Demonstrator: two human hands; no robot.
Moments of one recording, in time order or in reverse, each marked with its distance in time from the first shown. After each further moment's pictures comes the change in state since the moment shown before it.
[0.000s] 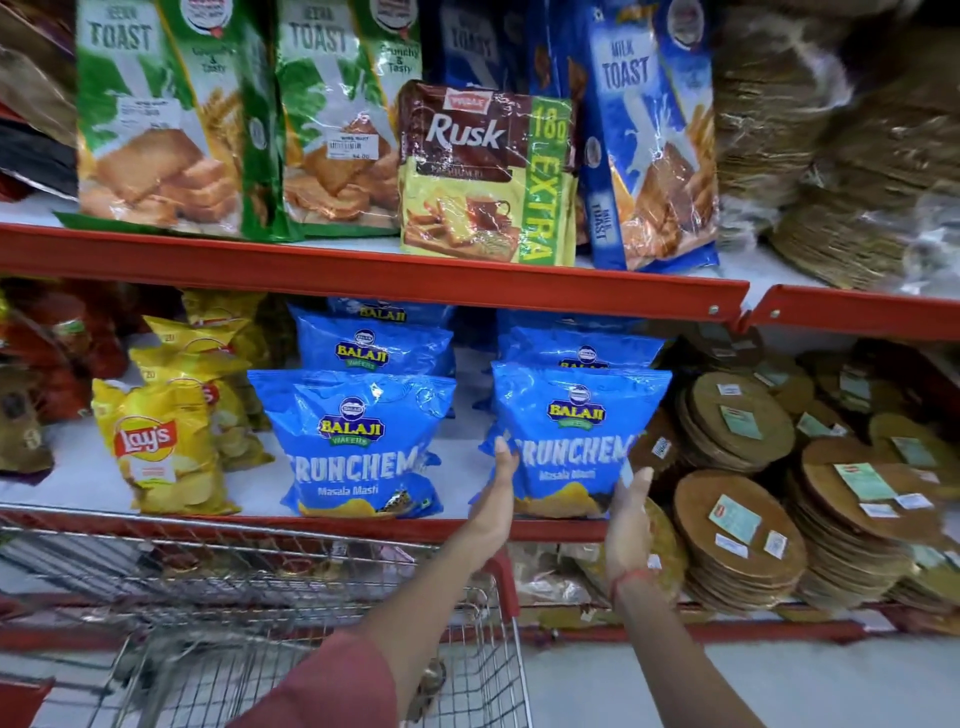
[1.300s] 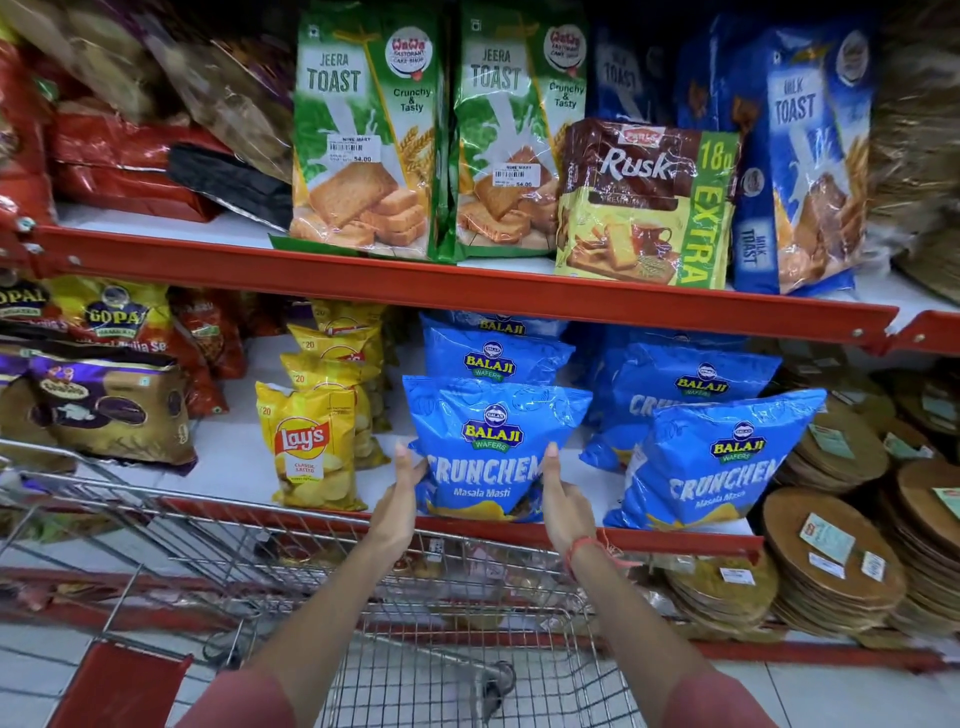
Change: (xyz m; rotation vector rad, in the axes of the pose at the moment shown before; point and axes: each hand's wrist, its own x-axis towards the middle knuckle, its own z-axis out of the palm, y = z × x) left_hand -0.072 0.010 -0.241 0.065 0.274 0.100; right_hand -0.079 -0.013 0.187 -0.516 -0.224 -0.203
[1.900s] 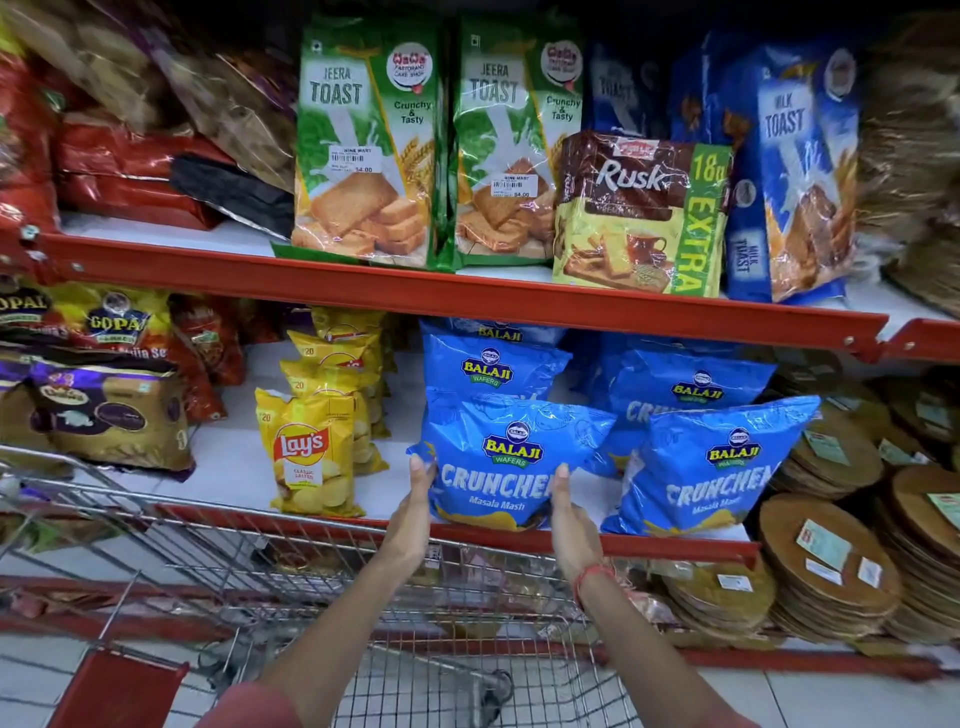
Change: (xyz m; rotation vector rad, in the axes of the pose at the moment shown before) left_hand -0.002 -0.007 0.018 -0.056 -0.031 0.017; right_hand -0.020 0.005 -0.006 0.141 0.041 0.086
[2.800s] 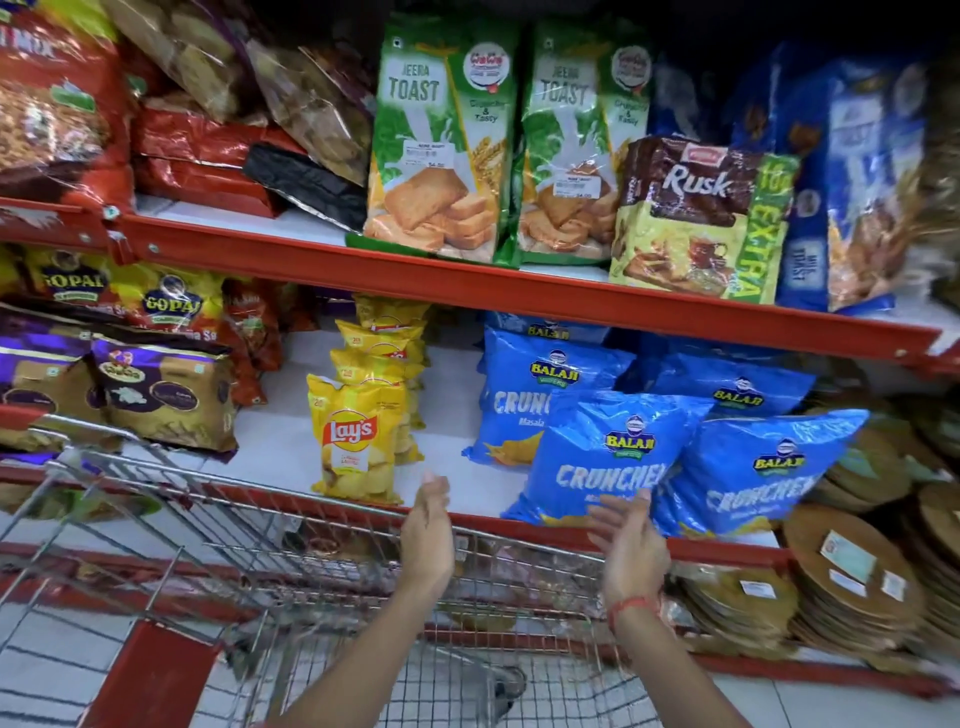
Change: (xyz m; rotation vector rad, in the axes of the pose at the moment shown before) left_hand -0.028 -0.020 -0.027 -0.074 0.301 0.019; right_hand -0.031 0.008 0.008 0.455 0.319 -0.095
